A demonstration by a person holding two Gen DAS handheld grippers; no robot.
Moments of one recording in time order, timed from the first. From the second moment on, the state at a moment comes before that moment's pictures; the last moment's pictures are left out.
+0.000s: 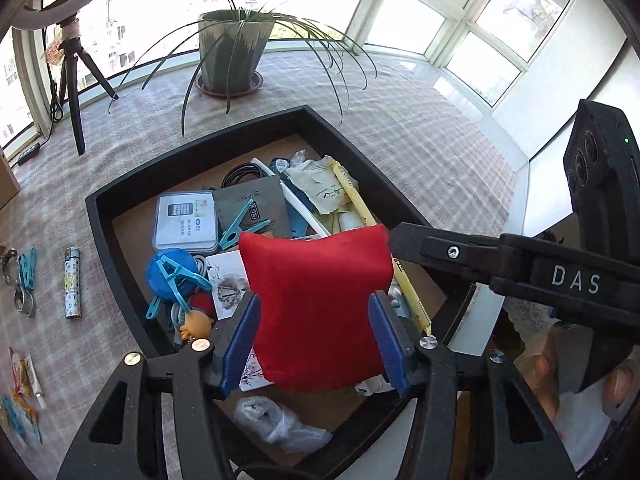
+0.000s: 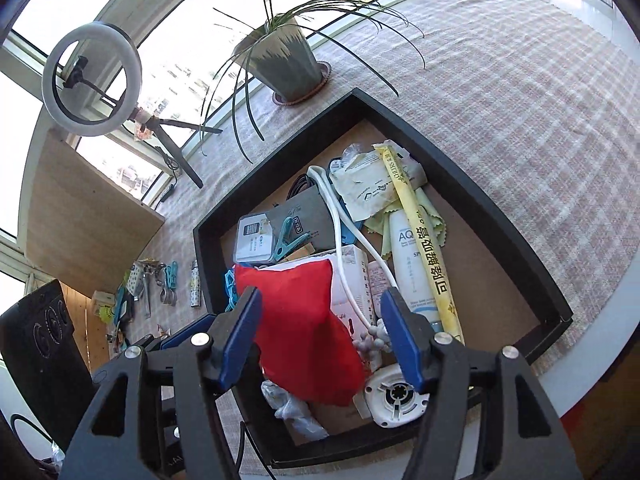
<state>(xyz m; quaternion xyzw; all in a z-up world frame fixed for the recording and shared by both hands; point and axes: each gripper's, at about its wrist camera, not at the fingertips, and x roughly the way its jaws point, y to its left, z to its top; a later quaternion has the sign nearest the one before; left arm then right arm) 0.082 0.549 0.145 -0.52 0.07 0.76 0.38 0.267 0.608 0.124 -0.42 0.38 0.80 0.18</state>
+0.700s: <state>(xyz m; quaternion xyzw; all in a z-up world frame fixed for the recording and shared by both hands) 0.030 0.227 0.092 -0.58 -0.07 0.81 0.08 0.113 0.425 0.106 -0.51 0.25 0.82 -0.03</state>
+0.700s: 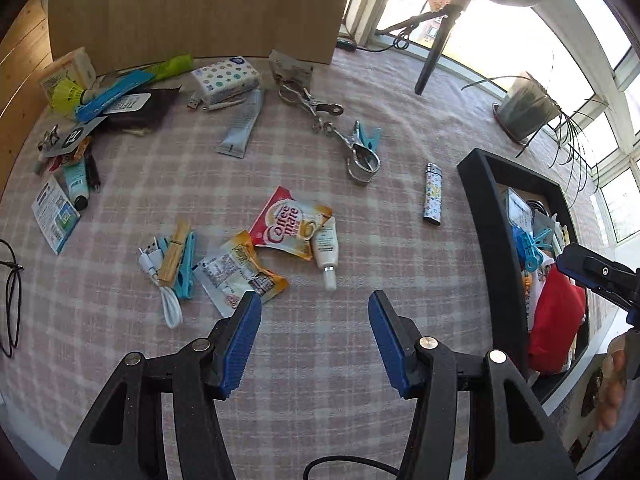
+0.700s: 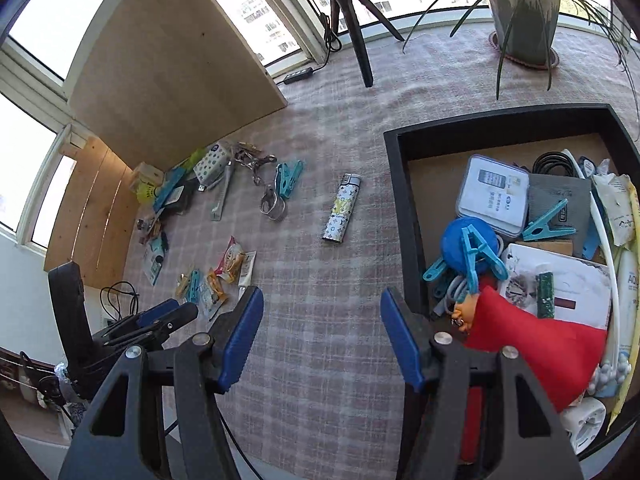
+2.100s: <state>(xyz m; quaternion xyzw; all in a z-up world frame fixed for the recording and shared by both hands) 0.010 0.118 0.027 -0.60 -0.04 0.80 0.01 -0.021 0.276 0.014 -0.64 0.08 0.76 -0.02</state>
